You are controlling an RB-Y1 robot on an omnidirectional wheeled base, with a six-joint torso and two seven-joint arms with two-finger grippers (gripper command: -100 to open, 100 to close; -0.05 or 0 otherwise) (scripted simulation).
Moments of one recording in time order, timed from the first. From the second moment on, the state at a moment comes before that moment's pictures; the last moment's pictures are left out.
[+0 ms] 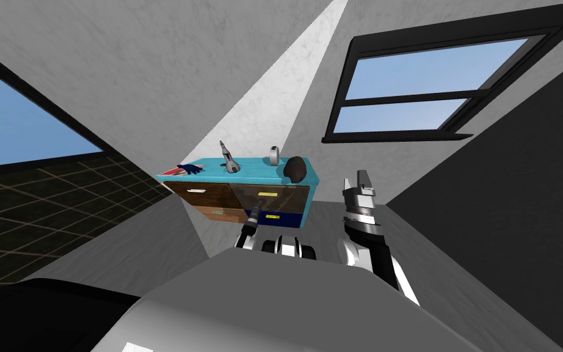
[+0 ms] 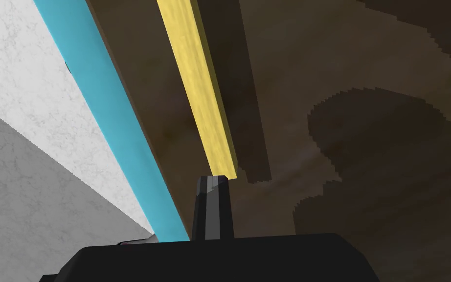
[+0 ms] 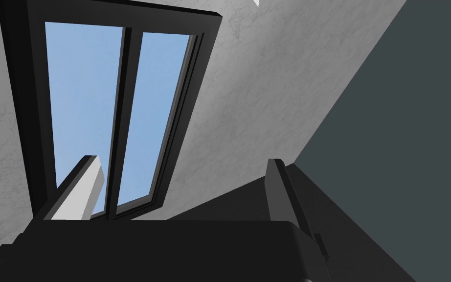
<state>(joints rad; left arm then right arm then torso) 0.25 0.09 -0.05 -1.37 -0.07 -0.55 -0.07 0.48 0.03 0.05 -2.34 0.10 -0.36 0.11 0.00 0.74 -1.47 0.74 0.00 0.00</state>
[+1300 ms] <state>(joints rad) 0.10 0.12 0.00 -1.27 -0.05 -0.48 -0.05 0.48 0.03 0.05 -2.34 0.10 -0.36 0.11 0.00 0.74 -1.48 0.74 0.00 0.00</state>
